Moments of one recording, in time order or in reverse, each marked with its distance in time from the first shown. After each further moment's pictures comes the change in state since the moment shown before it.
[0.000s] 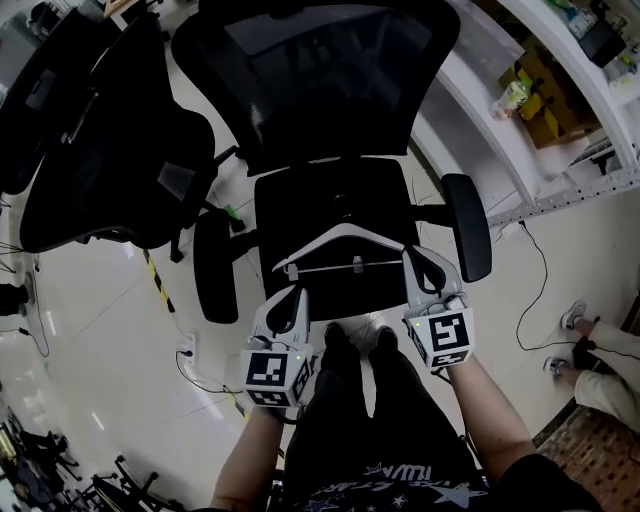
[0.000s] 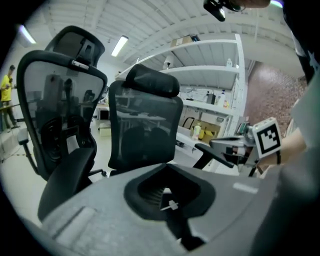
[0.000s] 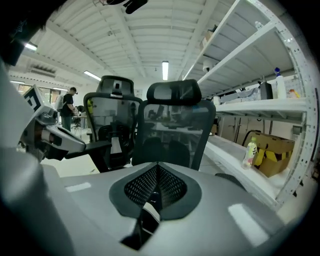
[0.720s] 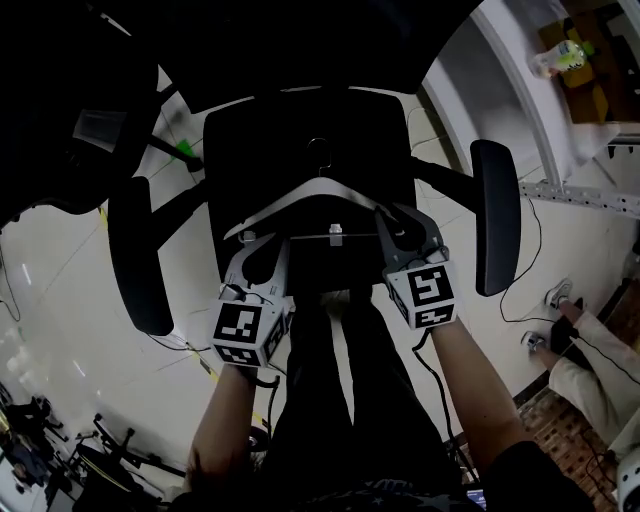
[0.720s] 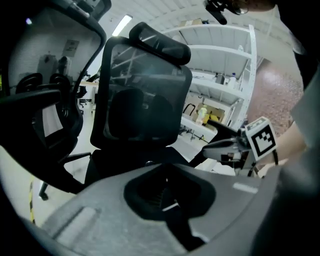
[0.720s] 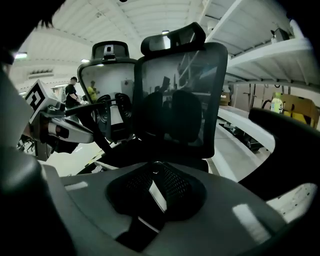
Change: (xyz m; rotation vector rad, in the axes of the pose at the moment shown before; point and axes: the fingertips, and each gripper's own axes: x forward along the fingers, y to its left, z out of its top) left arm 0.116 0.029 -0.095 -0.026 0.115 -0.037; right arm 0.092 -0.012 -0.145 0.034 0.252 0.142
